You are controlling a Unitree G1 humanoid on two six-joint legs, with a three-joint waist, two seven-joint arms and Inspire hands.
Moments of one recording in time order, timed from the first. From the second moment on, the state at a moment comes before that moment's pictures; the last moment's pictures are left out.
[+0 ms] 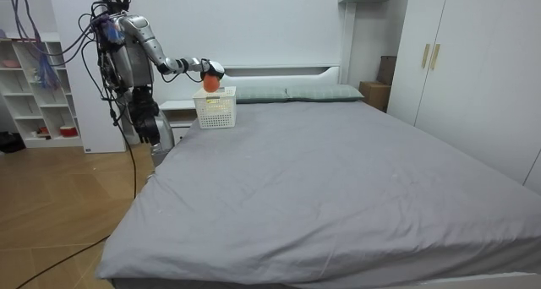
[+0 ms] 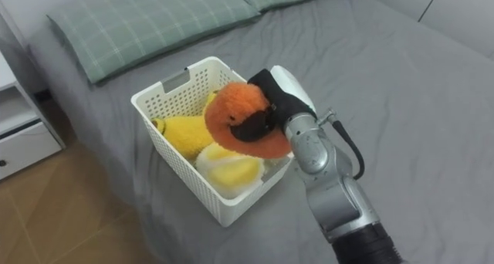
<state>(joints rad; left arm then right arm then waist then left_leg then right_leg) 0.25 0.17 0.10 0.83 0.19 0.26 -0.05 -0.30 -0.26 0.33 0.11 -0.40 0.29 0.11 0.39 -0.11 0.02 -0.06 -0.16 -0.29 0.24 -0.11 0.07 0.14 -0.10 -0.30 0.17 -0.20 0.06</state>
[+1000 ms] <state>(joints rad) 0.23 0.18 0.10 0.85 0.19 0.26 -0.05 -0.30 -0.26 0.33 0.11 -0.40 0.29 0.11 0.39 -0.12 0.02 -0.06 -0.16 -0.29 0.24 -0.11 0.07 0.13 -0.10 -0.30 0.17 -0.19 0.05</state>
